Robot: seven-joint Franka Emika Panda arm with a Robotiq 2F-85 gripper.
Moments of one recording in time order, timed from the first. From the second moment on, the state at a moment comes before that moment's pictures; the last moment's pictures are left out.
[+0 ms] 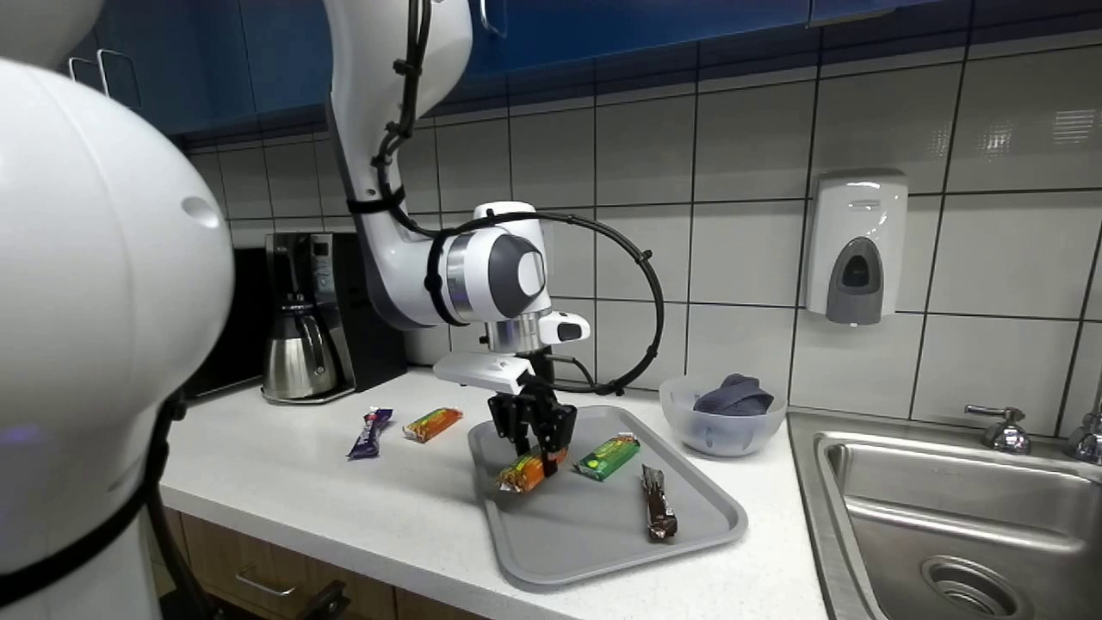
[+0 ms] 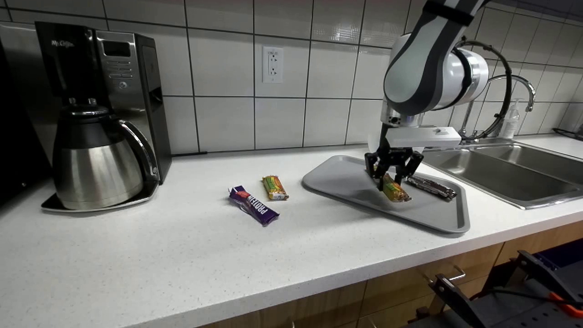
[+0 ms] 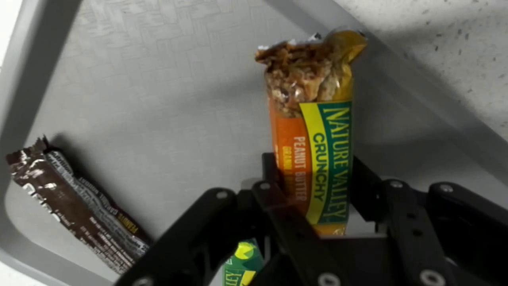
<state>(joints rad) 0.14 0.26 -0.17 -2.53 -0.15 2.83 0.32</state>
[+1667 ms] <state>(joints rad) 0.35 0.21 -0.05 -2.52 -0.18 2.82 0.54</state>
